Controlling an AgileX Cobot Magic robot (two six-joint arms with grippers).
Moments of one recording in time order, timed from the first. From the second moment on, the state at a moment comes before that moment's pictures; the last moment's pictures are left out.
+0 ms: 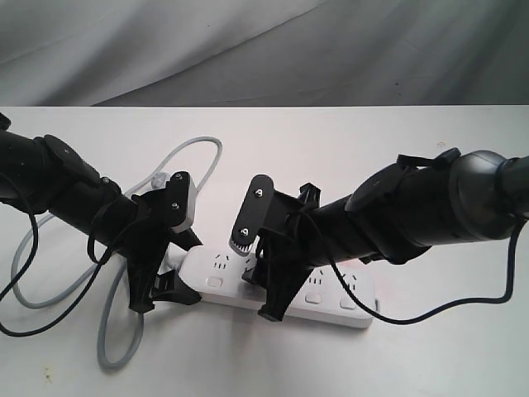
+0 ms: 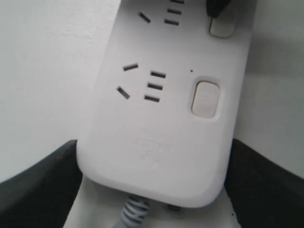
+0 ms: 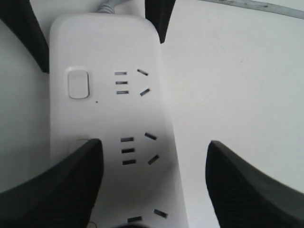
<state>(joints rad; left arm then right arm) -0.14 2.01 -1.02 -0.95 0.70 1.99 0.65 1.92 -0.94 1.28 0.19 -1.89</state>
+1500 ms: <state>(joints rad) -0.14 2.01 -1.02 -0.95 0.70 1.99 0.67 1.93 -0.99 1.25 0.20 -1.91</state>
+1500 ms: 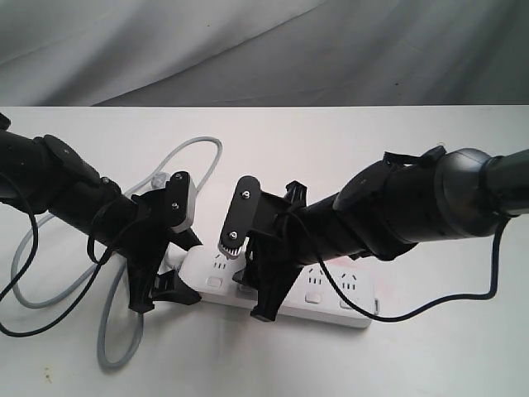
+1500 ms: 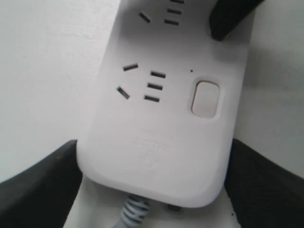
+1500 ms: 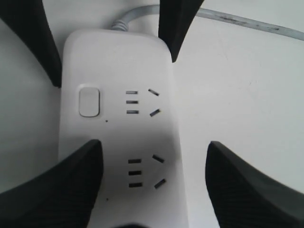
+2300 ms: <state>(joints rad) -0.14 2.01 -1.02 -0.95 0.70 1.99 0.67 1.95 -0.96 1.32 0.22 -1.89</state>
